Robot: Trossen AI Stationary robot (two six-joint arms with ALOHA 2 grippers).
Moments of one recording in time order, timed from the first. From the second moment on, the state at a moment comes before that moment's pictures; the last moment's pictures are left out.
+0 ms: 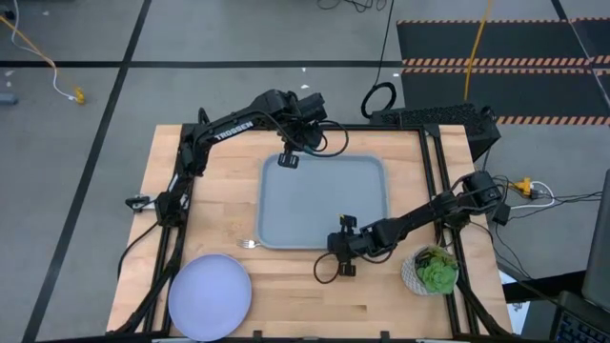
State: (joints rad) left arm 0.37 2.15 2.35 -1.47 -0.05 0.63; right arm 0.35 1.76 0.90 -0.19 0.19 0.38
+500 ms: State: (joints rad) left arm 0.37 2.15 2.35 -1.48 -0.05 0.62; right arm 0.35 1.71 0.90 -0.17 0.16 0.34
